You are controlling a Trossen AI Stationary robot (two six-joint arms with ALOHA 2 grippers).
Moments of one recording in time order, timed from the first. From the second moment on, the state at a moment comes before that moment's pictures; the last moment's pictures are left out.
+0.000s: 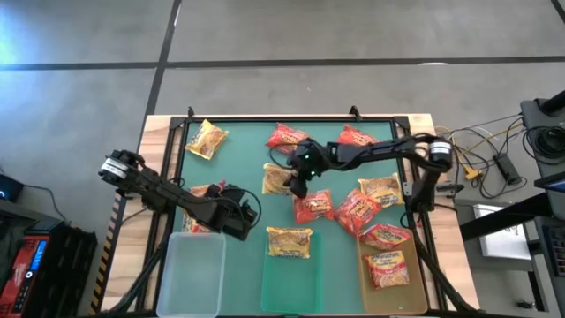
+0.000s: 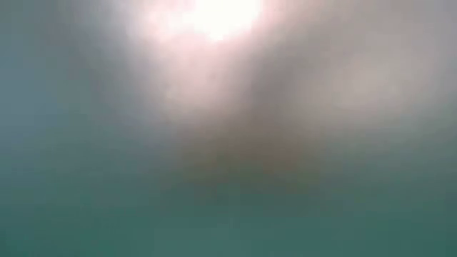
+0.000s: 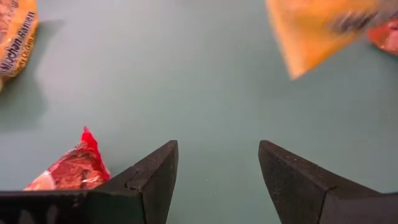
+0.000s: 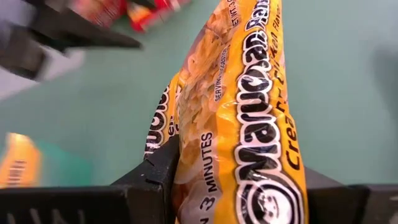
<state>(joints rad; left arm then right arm) -0.37 1.60 0.84 -0.70 -0.76 -1.32 -0.23 1.77 1.12 -0.07 -0.28 0.20</state>
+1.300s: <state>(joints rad) -0.32 1.60 0.84 -0.81 -0.81 -1.41 0.34 1.77 0.99 0.14 -0.02 0.29</state>
